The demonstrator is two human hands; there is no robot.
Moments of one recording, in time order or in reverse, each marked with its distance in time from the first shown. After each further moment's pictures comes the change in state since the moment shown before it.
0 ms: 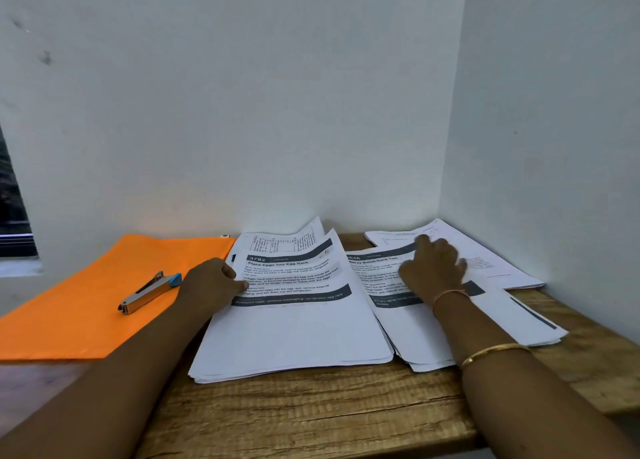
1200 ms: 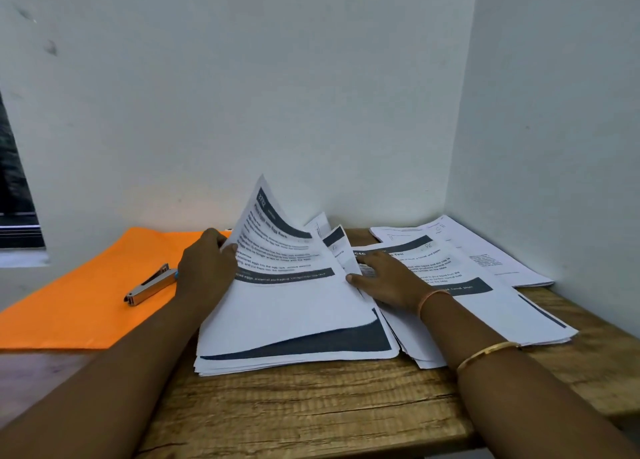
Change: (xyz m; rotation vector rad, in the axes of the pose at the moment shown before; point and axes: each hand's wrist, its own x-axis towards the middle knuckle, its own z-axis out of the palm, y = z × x) left_hand -0.004 0.004 -0.007 -0.158 0.292 0.143; right_hand -0.017 -0.029 0.018 0.232 -0.414 -0.500
